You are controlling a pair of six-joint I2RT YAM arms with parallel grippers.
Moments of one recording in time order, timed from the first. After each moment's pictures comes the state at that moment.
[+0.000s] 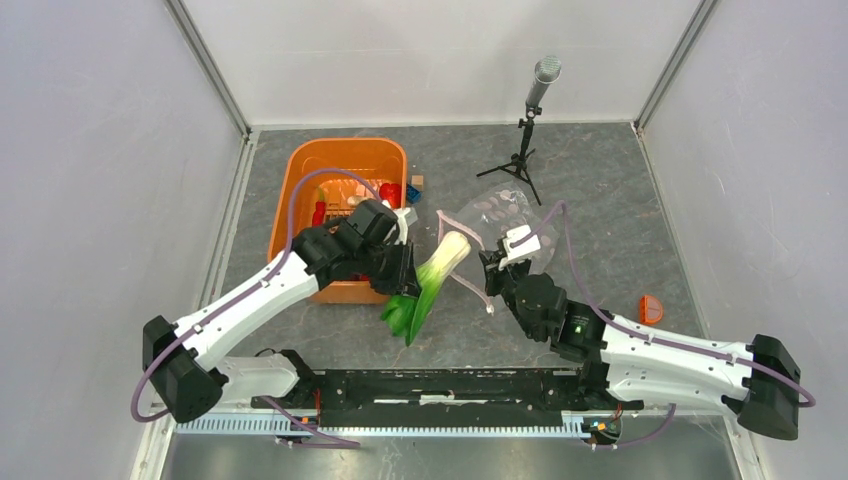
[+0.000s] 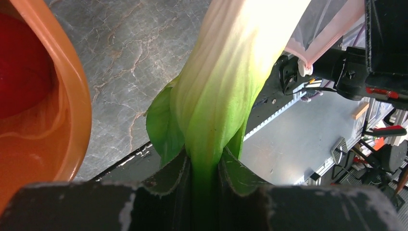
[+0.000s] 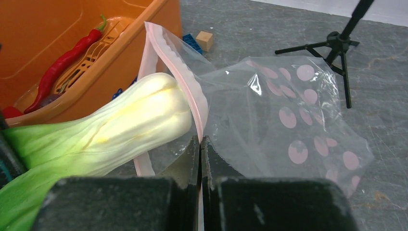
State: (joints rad) left arm -0.78 1.21 1.09 -0.82 0.29 -0.64; right arm 1.15 0.89 0.52 0.19 0.76 0.19
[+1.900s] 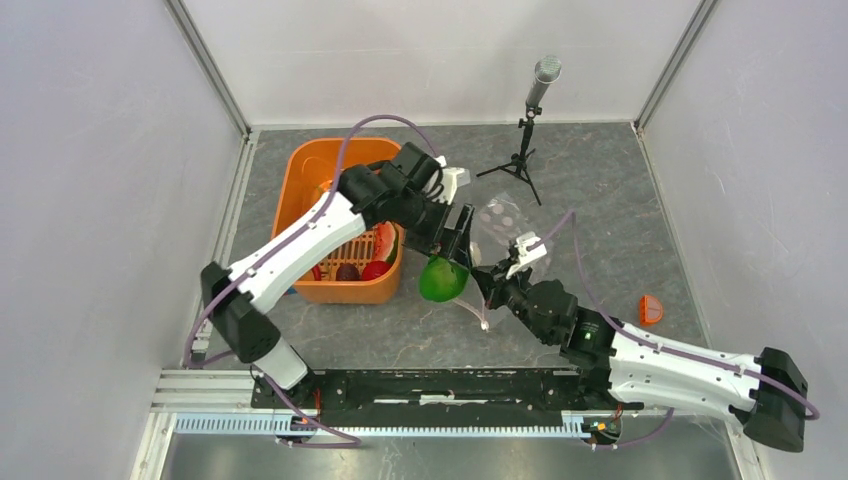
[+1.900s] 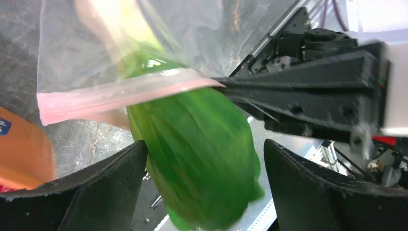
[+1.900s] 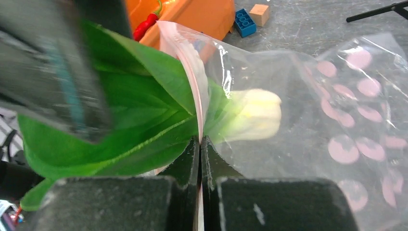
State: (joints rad) left arm -0.79 1.64 1.65 -1.03 0.45 -0.37; right arm 1.14 0.80 0.42 0.19 0.53 0.35
